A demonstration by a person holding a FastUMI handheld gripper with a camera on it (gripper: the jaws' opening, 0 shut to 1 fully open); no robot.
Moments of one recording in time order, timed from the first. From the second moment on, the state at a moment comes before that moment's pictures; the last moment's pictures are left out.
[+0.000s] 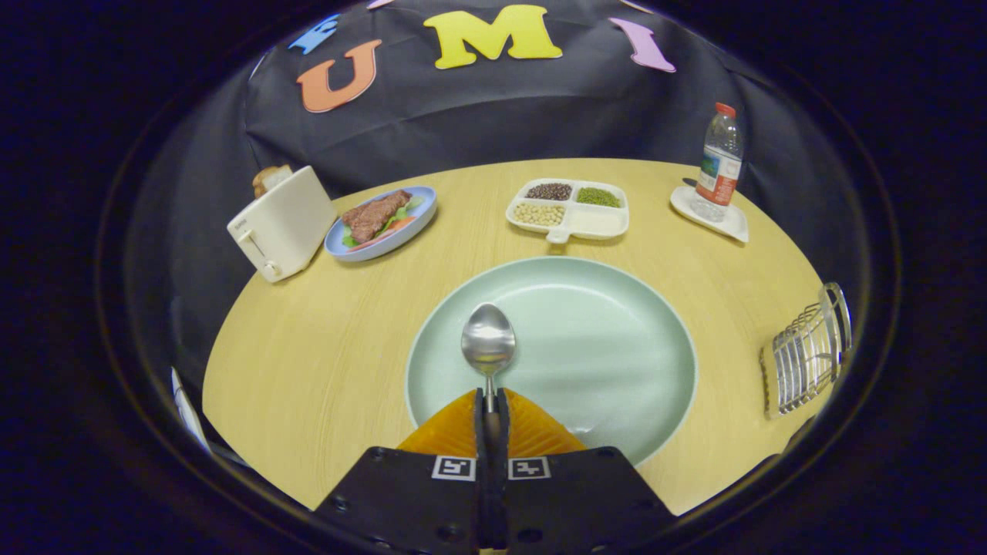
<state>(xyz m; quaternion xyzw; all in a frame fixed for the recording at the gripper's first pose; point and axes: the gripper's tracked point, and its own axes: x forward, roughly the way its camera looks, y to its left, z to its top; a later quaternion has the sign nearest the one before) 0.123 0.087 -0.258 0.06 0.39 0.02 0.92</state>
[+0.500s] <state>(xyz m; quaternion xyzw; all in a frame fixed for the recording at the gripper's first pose) 0.079 0.043 -0.194 0.08 0.32 0.01 0.94</state>
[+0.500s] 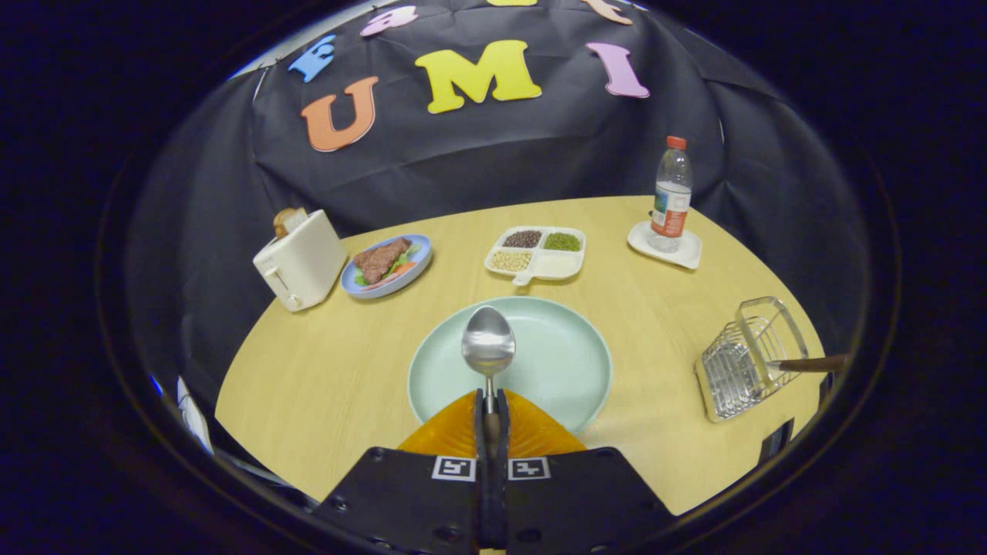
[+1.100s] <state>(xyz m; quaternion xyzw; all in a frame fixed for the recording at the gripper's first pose) 0.031 -0.036 -0.134 0.09 0.26 -0.02 0.96</state>
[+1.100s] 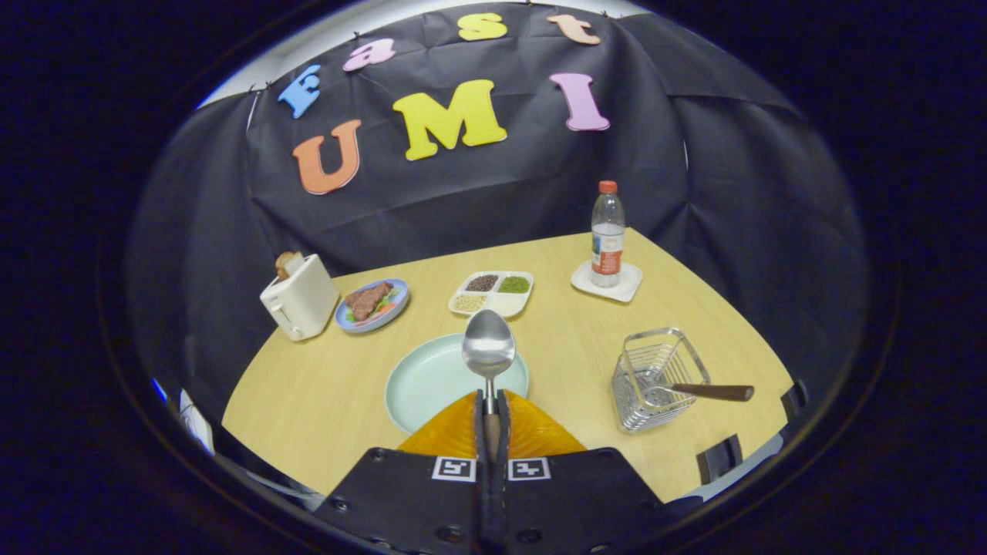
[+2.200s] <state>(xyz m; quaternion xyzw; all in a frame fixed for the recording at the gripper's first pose) 0.018 -0.168 -0.142 0.08 0.30 -0.08 0.95</state>
